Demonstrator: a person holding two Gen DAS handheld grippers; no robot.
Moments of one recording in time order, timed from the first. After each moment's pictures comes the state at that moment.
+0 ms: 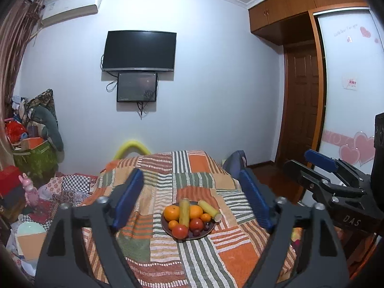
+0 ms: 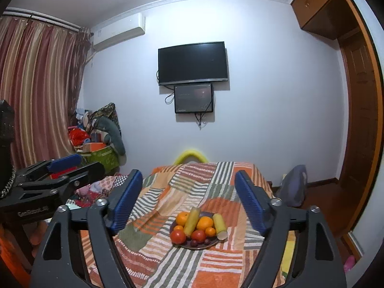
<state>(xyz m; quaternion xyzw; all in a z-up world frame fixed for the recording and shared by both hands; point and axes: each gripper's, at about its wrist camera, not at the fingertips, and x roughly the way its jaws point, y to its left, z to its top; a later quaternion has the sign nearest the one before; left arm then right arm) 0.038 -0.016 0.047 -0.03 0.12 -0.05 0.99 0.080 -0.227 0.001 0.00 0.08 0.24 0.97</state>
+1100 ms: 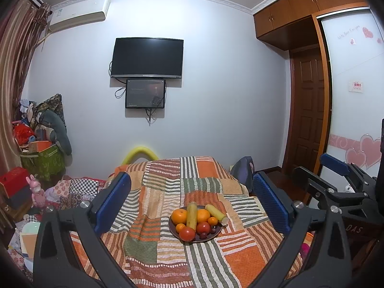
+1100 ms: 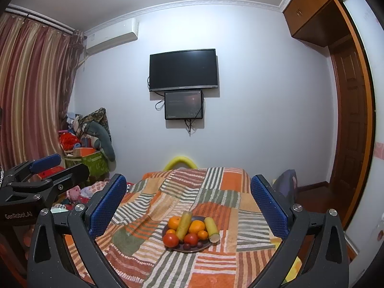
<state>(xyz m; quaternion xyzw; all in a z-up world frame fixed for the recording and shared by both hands) 0.023 -0.011 0.044 -0.02 0.10 -0.02 0.99 0.059 -0.230 -0.001 0.00 0.06 0.20 0.98</state>
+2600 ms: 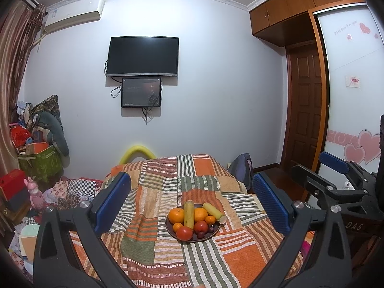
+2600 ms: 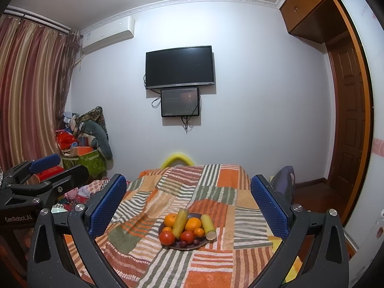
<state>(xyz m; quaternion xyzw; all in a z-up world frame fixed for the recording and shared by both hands) 0.030 -0.014 0.041 -0.02 0.10 -0.04 0.99 0.061 -0.235 0.002 0.00 0.07 0.19 0.98</state>
